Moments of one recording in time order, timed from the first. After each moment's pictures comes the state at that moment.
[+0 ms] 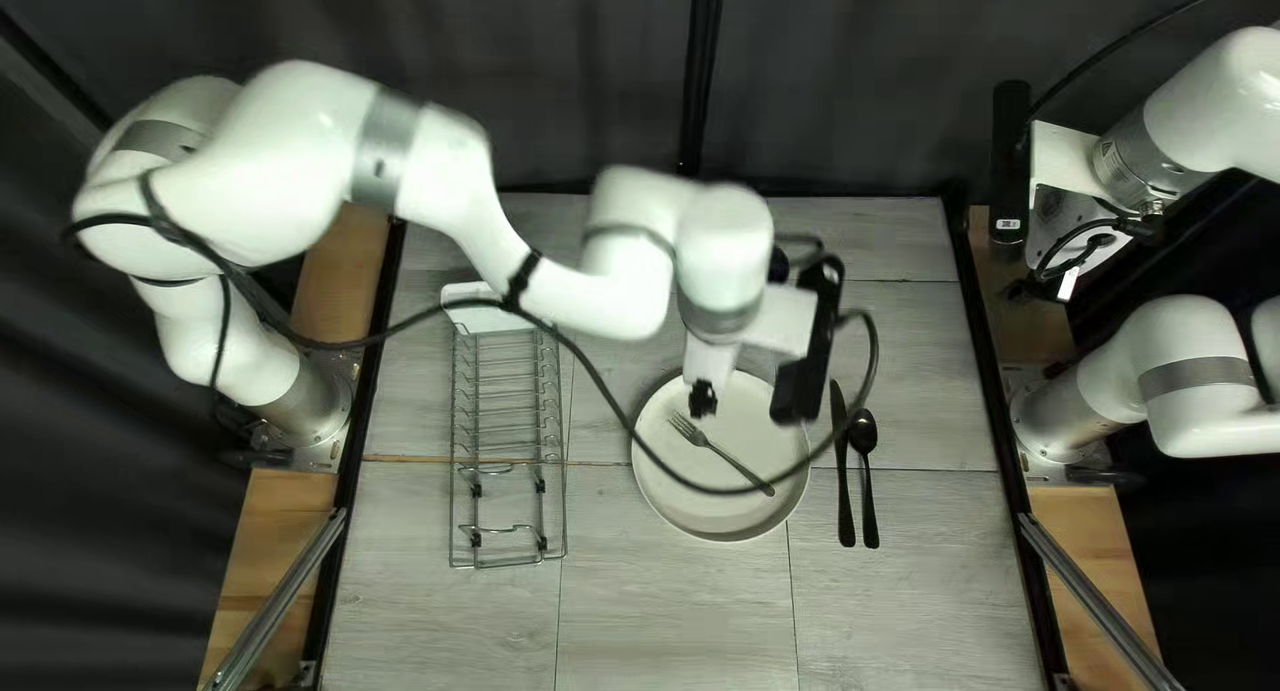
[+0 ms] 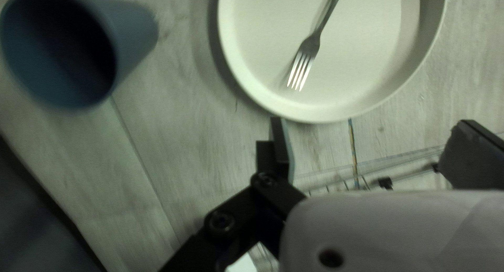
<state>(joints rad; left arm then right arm) 0.50 0.36 -0.61 1.46 0.21 1.09 0.14 -0.03 -1.04 -0.14 0.67 -0.18 1.58 0.07</state>
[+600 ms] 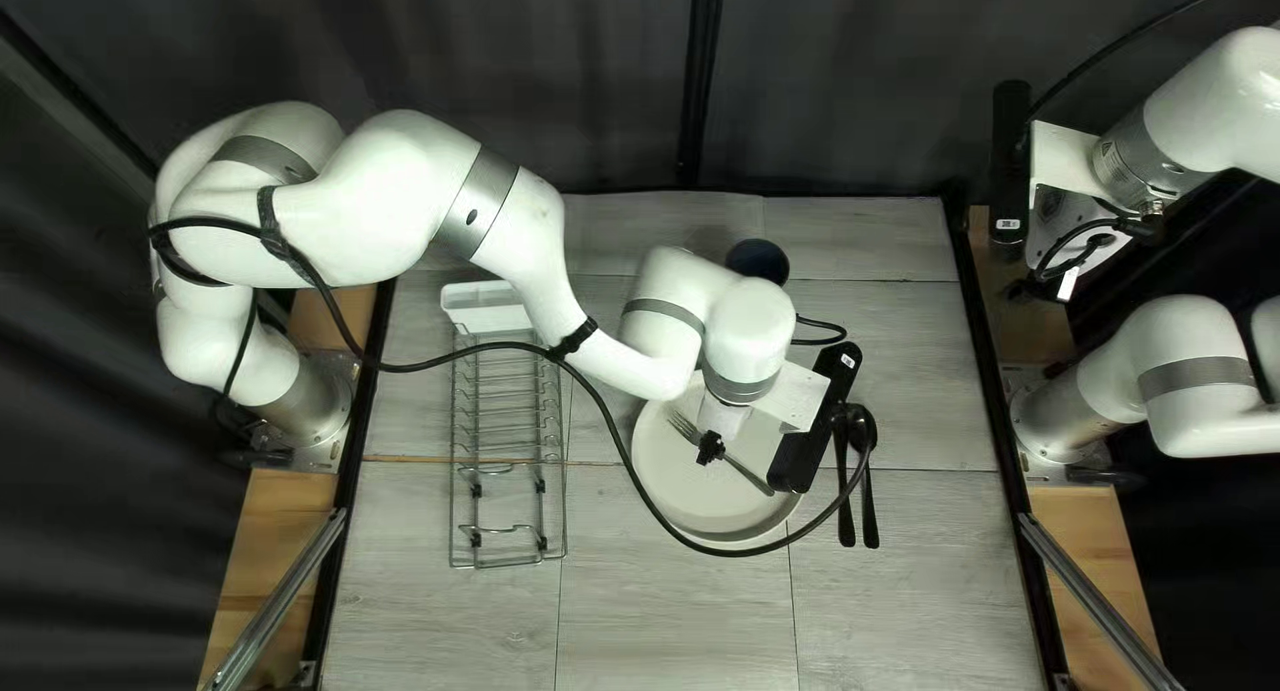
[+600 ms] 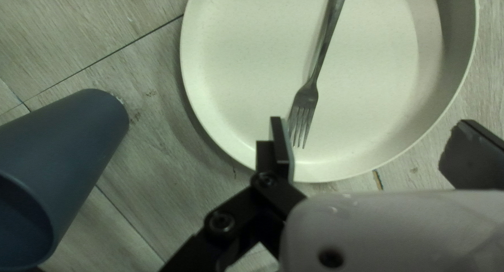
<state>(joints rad) 0.43 0.55 -0.57 1.49 0.32 0.99 0.18 -0.03 -1.04 -0.14 0.67 -0.18 1.58 0.07</state>
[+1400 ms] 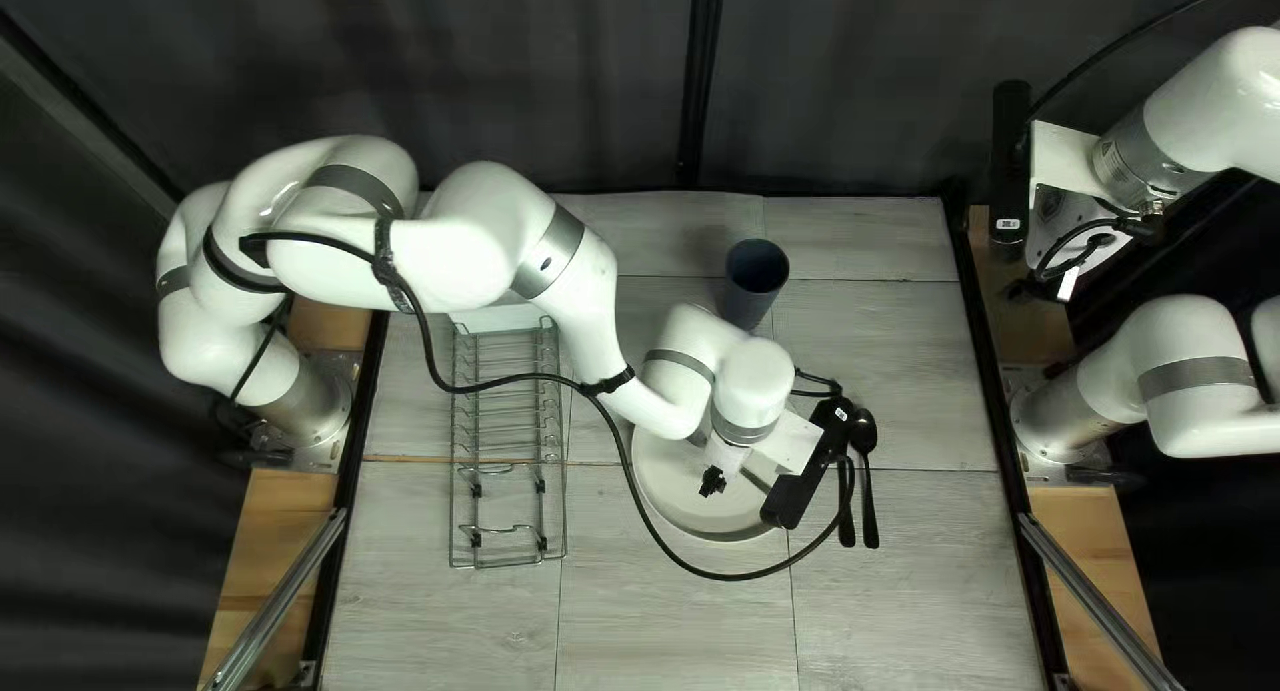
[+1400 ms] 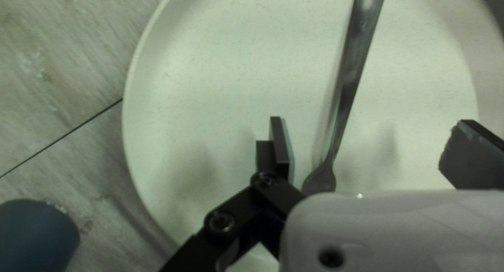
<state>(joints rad) 0.39 0.75 -0.54 1.51 0.40 0.85 0.23 -0.03 -1.04 -0.14 0.67 -0.18 1.58 0.07</state>
